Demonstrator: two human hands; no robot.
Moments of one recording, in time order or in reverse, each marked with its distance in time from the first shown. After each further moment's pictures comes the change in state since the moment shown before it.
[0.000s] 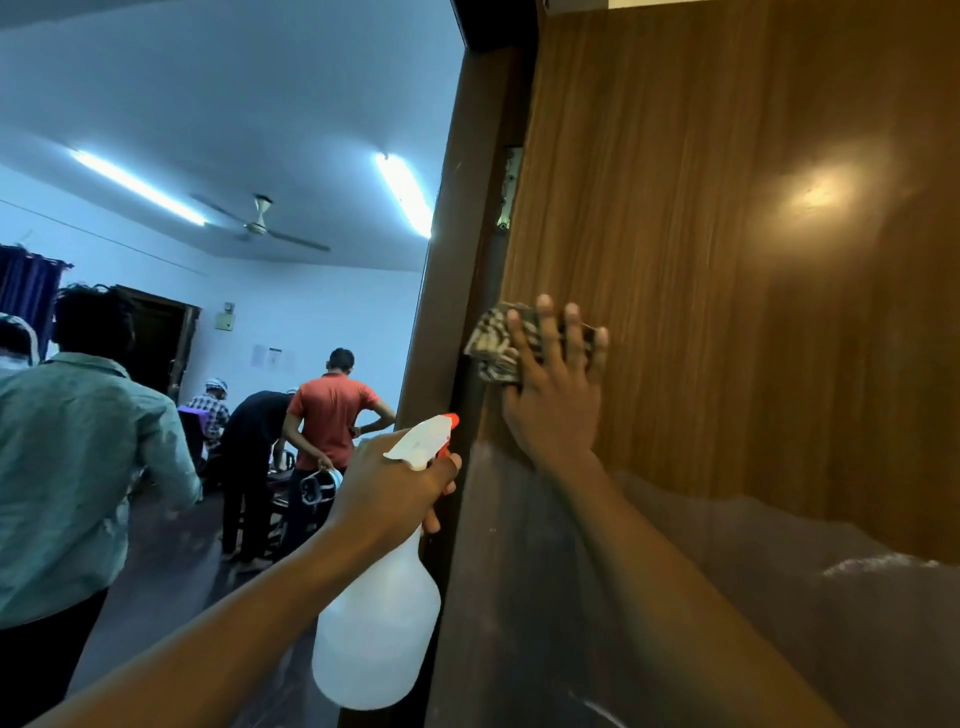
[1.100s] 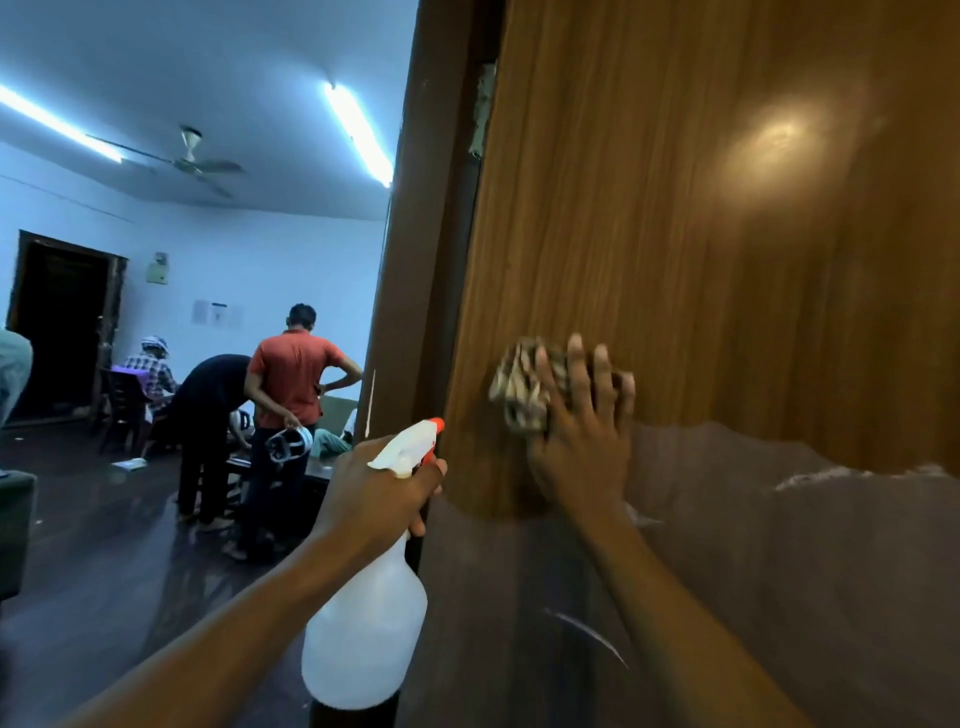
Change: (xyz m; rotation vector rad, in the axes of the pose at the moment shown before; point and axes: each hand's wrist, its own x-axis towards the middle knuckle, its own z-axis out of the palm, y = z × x) left_hand -0.025 -0.050 0.021 -0.059 -0.089 -0.026; right_hand -0.116 0.029 -0.008 -0.022 0.015 0.054
